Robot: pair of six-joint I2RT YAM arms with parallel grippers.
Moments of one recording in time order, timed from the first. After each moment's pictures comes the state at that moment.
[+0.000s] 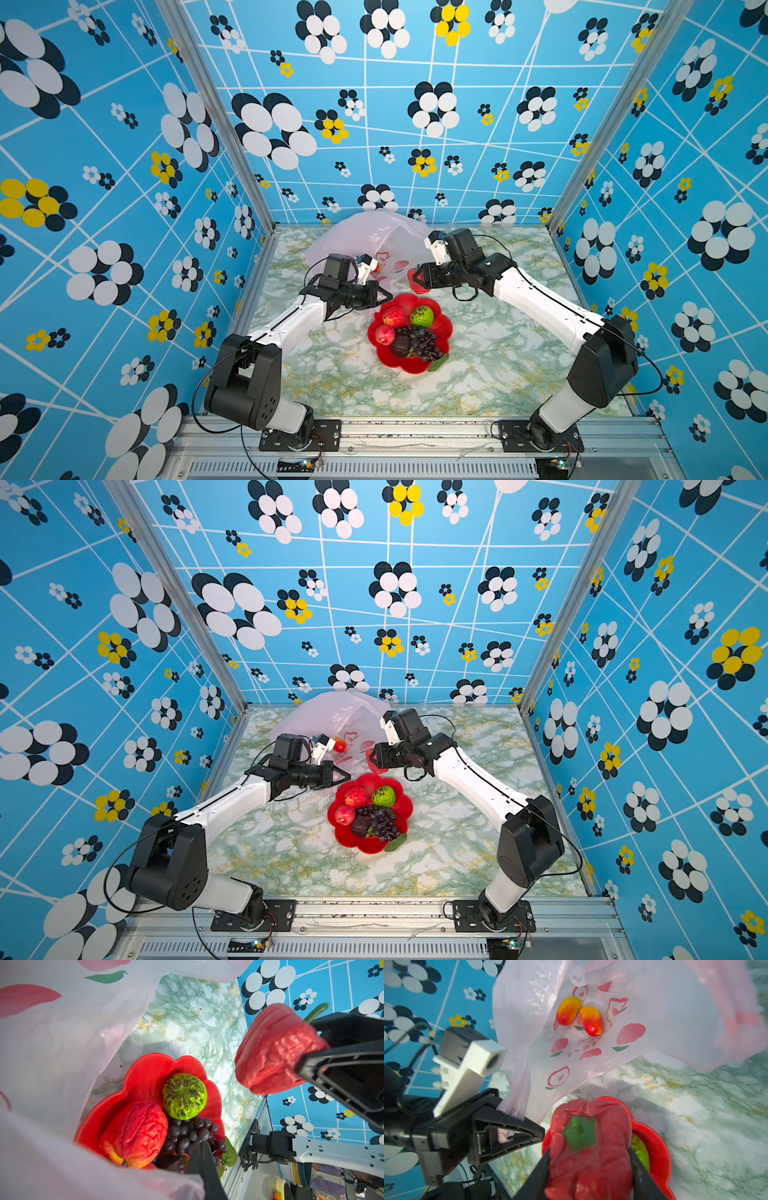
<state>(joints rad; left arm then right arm) -0.30 1.48 0.92 -0.21 0.80 -0.49 0.58 1.62 1.42 -0.53 -0.25 0.46</state>
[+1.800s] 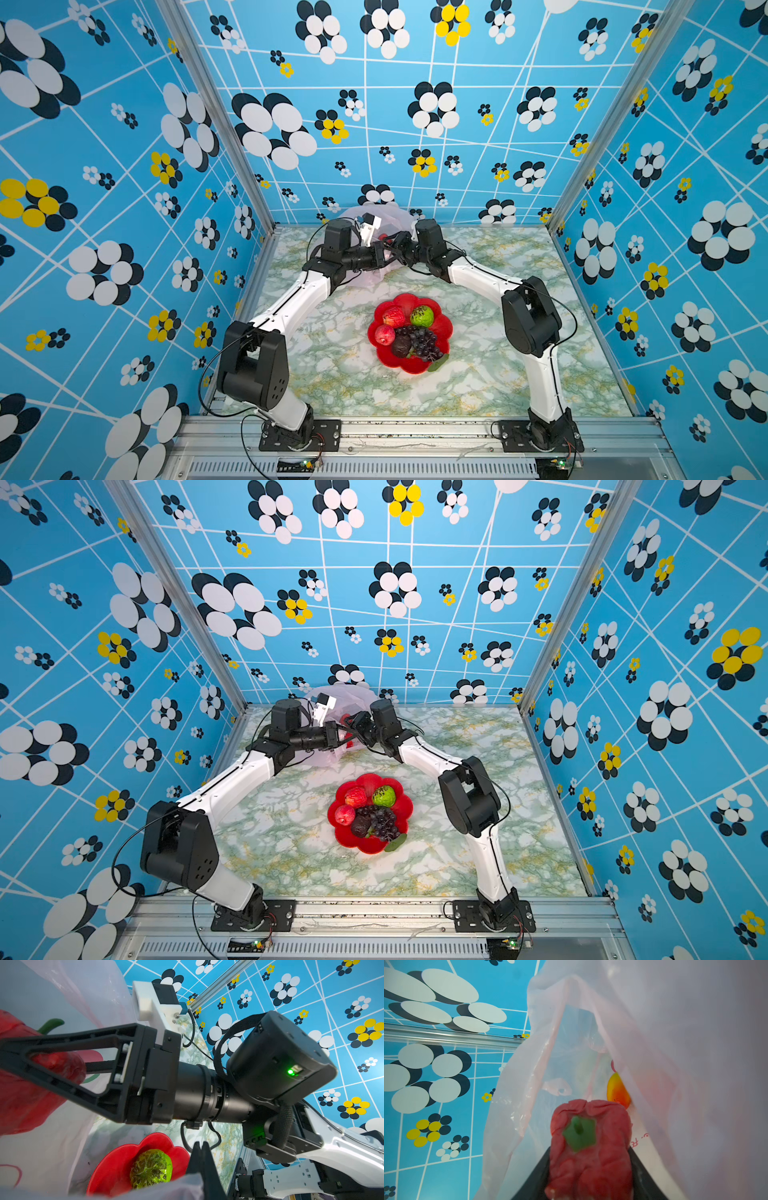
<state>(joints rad) -0.30 1.59 1.21 -0.04 0.82 -0.62 0.60 2.15 1.72 0.02 -0.27 1.19</state>
